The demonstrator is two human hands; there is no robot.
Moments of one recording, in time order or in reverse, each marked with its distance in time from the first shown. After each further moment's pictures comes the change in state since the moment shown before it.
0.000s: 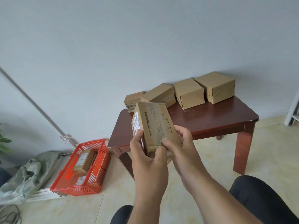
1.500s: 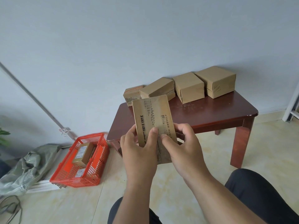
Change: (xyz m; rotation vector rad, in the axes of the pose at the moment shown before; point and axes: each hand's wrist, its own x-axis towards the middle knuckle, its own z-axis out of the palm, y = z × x) left_hand 0.022 -0.009 -0.008 0.091 0.108 0.020; right_hand -0.004 0.017 -0.003 -0.034 0.089 -0.190
